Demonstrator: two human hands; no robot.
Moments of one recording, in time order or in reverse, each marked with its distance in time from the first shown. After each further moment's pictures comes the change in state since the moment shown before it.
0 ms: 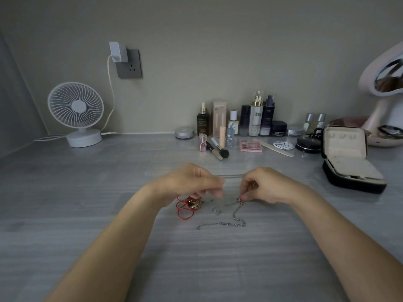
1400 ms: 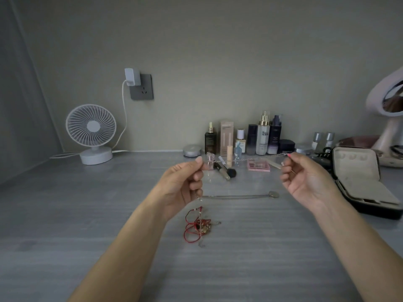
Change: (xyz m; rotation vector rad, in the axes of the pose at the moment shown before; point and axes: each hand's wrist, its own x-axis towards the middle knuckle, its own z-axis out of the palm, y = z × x) left_hand 0.003 0.004 -0.019 -0.812 0.253 0.173; right_hand -0.002 0.020 -0.039 1.765 0.488 0.029
